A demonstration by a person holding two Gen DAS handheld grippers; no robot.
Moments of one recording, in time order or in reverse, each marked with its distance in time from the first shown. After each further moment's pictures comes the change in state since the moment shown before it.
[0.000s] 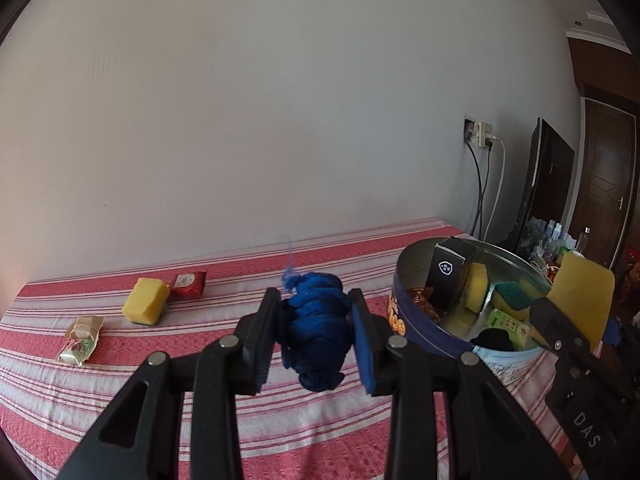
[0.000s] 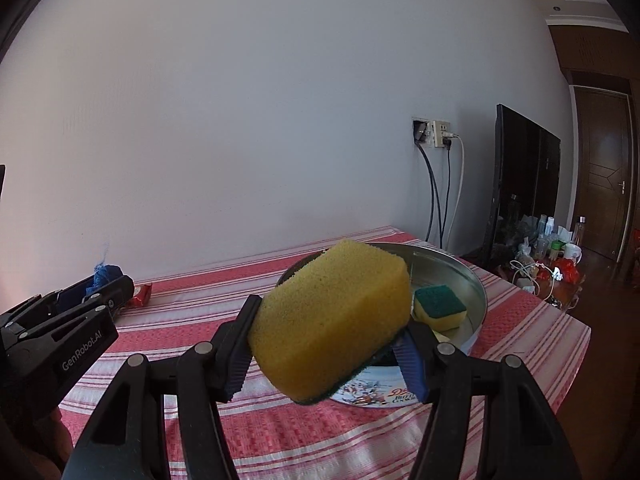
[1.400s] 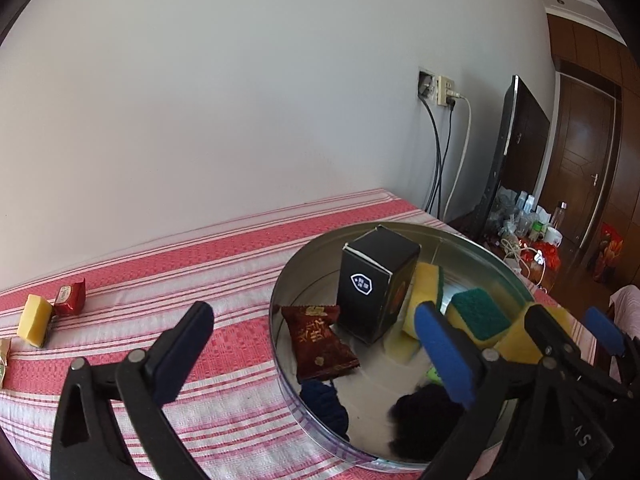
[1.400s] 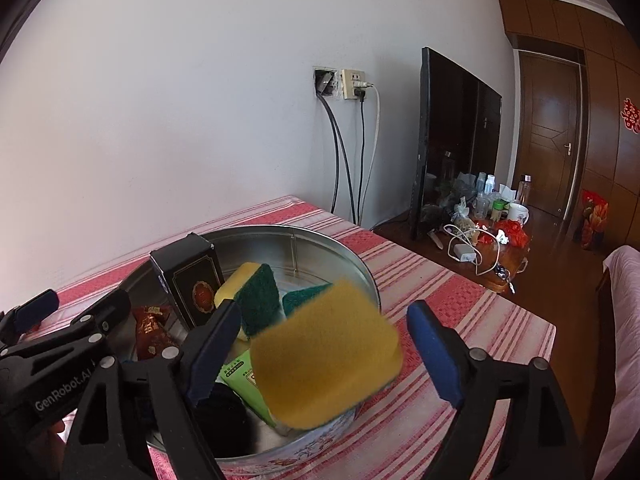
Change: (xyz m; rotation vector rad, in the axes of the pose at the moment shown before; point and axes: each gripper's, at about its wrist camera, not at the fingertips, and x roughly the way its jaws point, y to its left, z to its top) left arm 0.096 -0.101 0.018 0.031 0.120 -0.145; right arm 0.092 -0.108 0.013 0.098 0.138 -0.253
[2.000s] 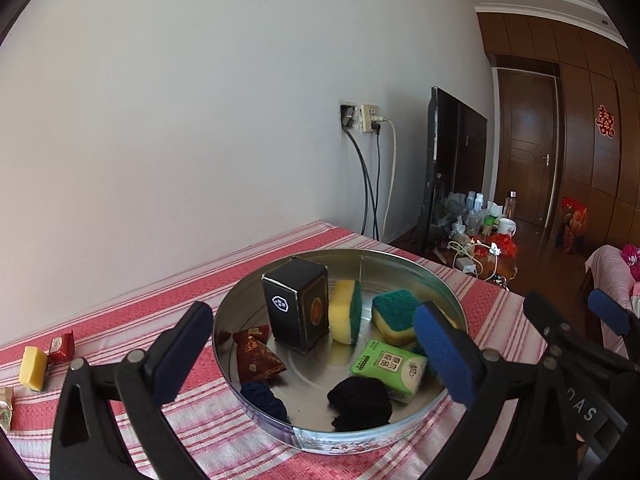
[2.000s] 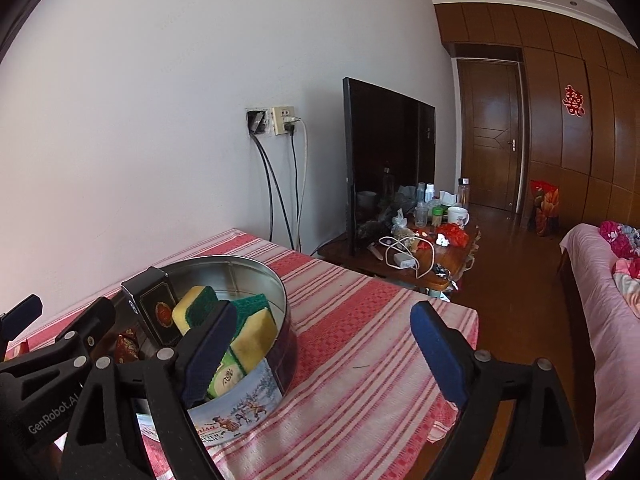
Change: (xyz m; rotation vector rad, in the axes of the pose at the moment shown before) left arm -0.052 -0.050 0.000 0.181 -0.132 -0.129; right arm -0.067 -0.043 -0.006 0.113 -0.098 -0.168
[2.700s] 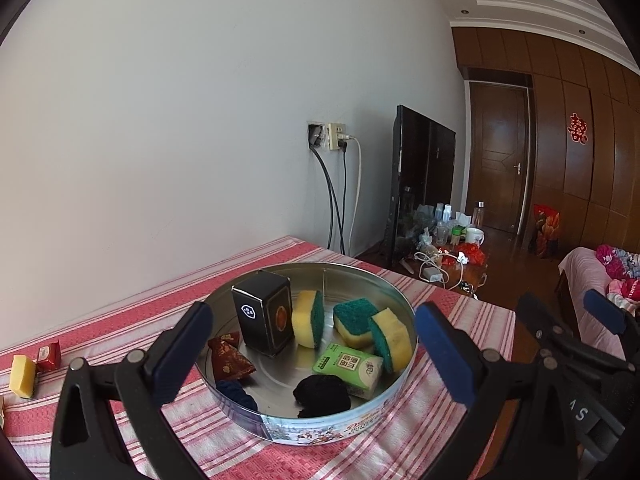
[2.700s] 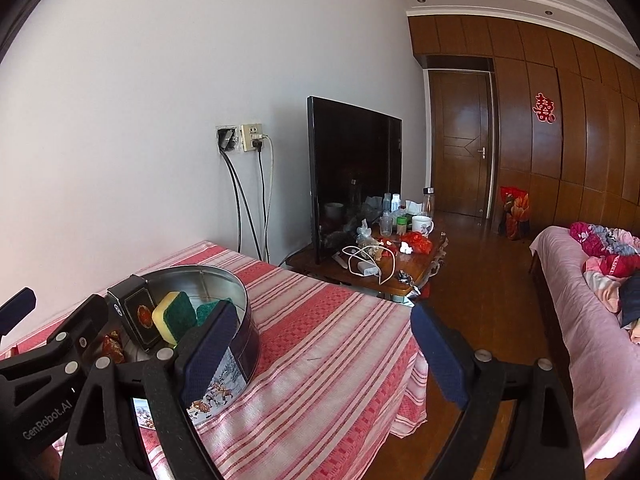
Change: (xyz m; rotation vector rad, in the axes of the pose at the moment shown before) left arm -0.035 -0.013 0.004 -0.004 -0.055 -0.097; right arm -0.044 -0.021 0.000 0.006 -0.042 -0.101
